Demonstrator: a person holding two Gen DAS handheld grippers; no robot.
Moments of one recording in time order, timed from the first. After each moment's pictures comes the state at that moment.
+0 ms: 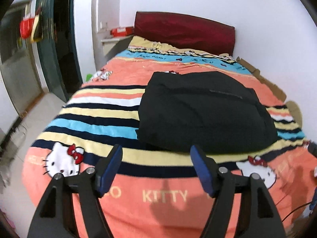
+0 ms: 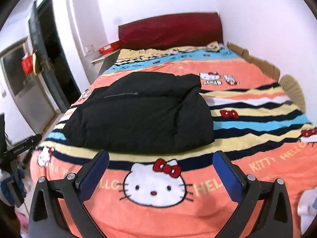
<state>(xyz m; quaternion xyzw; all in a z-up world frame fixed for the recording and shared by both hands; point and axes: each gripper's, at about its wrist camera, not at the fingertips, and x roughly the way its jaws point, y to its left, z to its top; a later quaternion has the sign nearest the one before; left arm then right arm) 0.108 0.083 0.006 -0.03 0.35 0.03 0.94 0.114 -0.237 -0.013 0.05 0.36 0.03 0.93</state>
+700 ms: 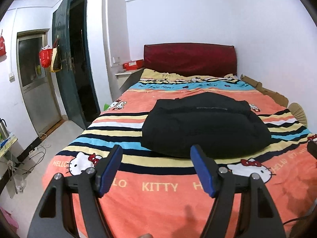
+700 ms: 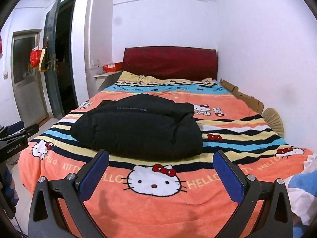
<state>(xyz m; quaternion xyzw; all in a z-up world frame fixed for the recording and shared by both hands) 0.005 0.019 0.037 0.02 0.24 0.08 0.97 0.018 -0.199 0.009 -0.02 0.25 0.00 0.97</state>
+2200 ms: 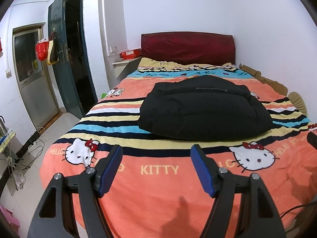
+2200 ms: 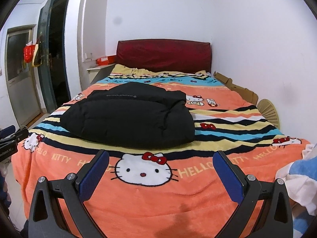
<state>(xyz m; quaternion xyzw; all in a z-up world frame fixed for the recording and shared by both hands) 0.005 0.029 -0.002 0.02 0.28 0.07 0.96 0.020 -0.216 -0.022 -0.02 0.27 -0.02 0.96</state>
